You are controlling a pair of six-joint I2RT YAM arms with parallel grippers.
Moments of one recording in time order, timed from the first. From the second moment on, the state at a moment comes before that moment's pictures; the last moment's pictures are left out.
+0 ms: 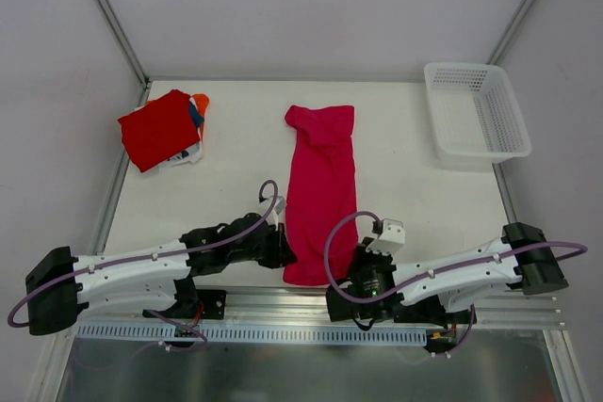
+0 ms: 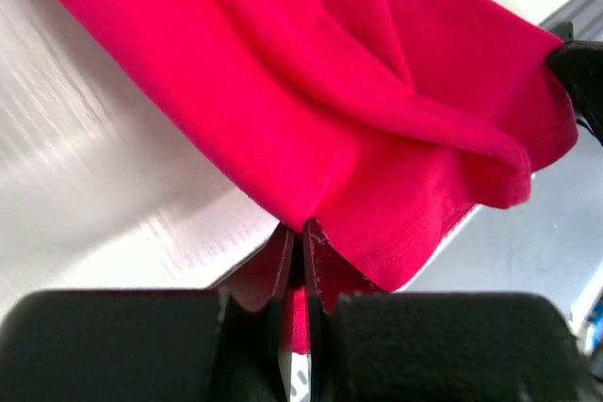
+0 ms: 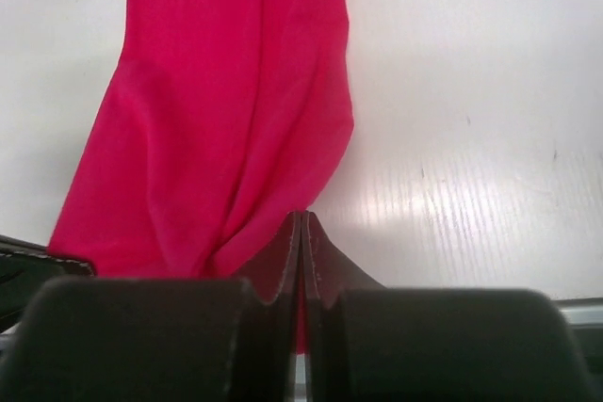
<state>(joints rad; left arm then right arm) -1.13 0.93 0.44 -0.19 -0.01 -0.89 1.76 1.30 0.87 -1.33 1.05 2.08</state>
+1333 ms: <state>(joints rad) -0.69 1.47 0.85 -0.12 -0.03 -0.55 0.99 1.56 1.01 -0.56 1.00 0.95</state>
